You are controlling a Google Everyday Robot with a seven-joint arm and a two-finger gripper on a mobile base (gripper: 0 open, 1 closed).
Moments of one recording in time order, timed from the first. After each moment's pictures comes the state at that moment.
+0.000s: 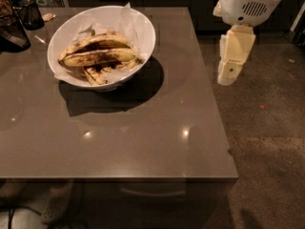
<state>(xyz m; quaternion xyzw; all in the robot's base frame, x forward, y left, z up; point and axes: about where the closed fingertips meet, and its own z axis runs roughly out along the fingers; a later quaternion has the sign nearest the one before) 0.523 -0.156 0.991 -0.65 0.74 -0.06 0.14</state>
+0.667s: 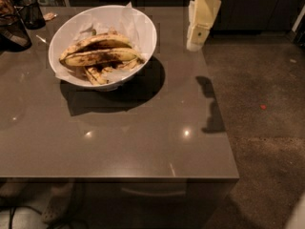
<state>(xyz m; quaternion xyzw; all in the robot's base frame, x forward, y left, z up) 0.583 -0.093 1.026 -0.69 0.70 -0.01 0.20</state>
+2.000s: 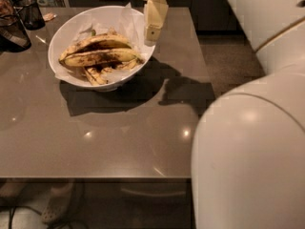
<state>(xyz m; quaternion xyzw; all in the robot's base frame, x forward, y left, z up) 0.656 -0.003 0.996 -0.72 0.67 0.01 0.19</state>
